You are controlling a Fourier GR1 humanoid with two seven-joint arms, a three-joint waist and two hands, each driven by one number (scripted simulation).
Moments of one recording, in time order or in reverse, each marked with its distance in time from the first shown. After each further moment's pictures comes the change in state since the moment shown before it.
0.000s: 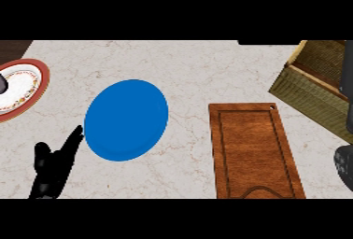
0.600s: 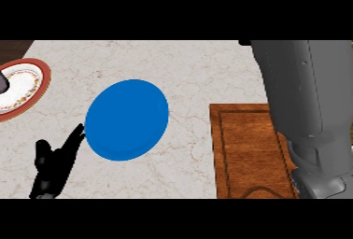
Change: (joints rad) left arm -0.015 0.005 -0.006 0.009 0.016 0.003 0.007; right arm 0.165 0.195 0.185 -0.117 -0.043 -0.069 0.014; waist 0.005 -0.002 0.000
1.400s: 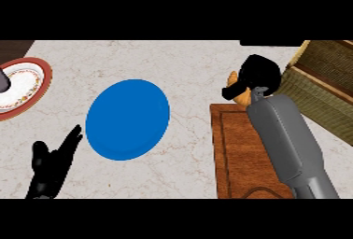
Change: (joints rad) left arm 0.014 0.020 -0.005 -0.019 0.005 0.004 0.009; right arm 0.503 -0.028 0.212 0.126 -0.272 0.366 -0.355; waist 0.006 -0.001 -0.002
